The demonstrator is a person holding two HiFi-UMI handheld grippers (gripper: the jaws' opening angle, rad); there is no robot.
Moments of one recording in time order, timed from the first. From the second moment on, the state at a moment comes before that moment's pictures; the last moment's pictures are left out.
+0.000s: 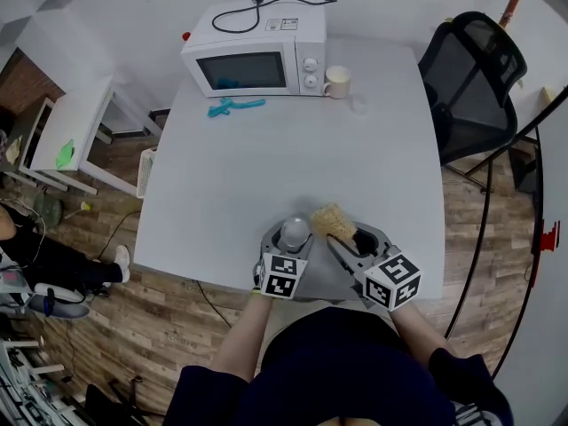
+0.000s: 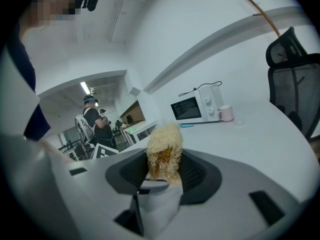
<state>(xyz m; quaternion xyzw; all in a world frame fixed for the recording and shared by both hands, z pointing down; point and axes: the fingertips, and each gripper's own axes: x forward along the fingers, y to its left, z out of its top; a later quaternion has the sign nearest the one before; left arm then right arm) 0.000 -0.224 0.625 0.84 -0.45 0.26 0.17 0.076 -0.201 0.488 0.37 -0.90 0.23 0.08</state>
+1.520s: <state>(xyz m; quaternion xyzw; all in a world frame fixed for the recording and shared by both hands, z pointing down) 0.007 -0.255 0.558 0.81 -0.42 0.40 -0.11 0.036 -0.198 0.486 0.15 -0.90 -0.20 0.35</state>
